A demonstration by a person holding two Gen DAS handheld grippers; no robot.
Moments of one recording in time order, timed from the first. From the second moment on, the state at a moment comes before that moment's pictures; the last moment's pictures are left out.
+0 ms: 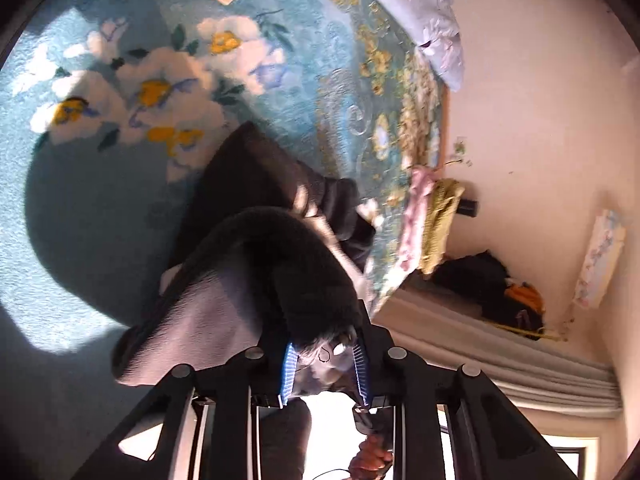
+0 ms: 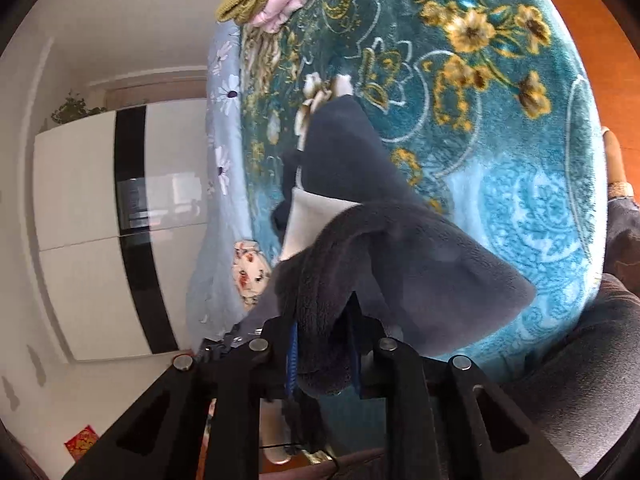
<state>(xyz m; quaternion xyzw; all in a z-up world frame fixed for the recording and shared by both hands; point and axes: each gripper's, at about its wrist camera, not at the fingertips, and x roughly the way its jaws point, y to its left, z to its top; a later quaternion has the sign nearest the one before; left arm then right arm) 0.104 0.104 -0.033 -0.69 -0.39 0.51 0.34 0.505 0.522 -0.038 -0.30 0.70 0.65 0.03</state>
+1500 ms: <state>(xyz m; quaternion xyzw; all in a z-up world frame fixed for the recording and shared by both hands) 0.099 0.142 0.019 -0.57 -0.19 0.68 0.42 0.446 0.559 0.008 -0.31 0.56 0.76 0.14</state>
